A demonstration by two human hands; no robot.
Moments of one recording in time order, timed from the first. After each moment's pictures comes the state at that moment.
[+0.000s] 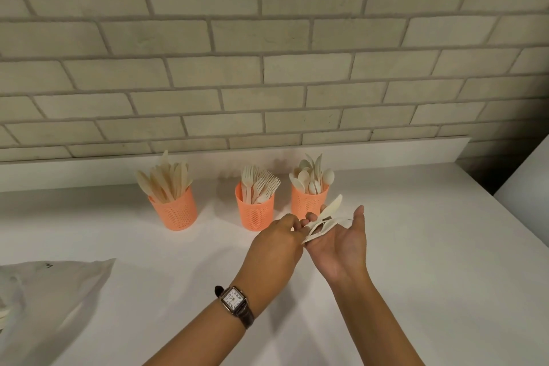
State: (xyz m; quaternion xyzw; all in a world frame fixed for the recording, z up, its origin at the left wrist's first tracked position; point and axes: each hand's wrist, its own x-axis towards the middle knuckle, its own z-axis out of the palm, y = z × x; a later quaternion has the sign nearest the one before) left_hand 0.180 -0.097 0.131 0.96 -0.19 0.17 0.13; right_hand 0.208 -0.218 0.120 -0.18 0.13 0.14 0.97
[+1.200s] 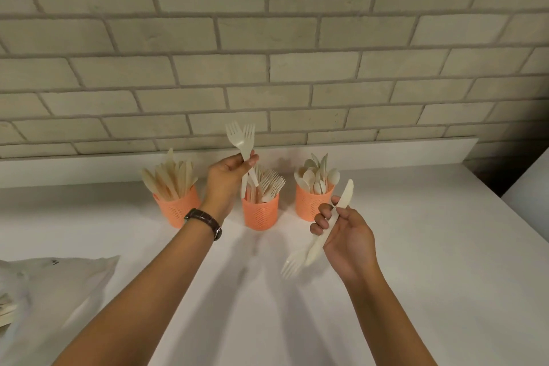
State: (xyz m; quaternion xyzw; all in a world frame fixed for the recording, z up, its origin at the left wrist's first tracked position) left_hand 0.272 -0.020 0.163 0.63 0.08 0.13 0.76; right_hand 0.210 -0.222 0.131 -0.30 0.09 0.08 0.95
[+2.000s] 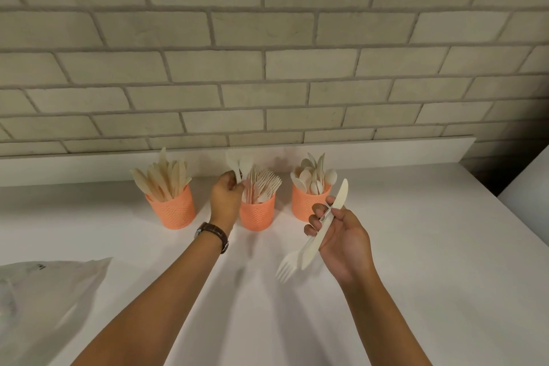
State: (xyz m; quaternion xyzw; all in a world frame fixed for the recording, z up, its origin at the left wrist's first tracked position) left_hand 0.292 -0.017 0.101 0.78 0.16 0.16 0.58; right_hand 0.212 -0.221 0.133 -0.33 0.08 0.09 0.94
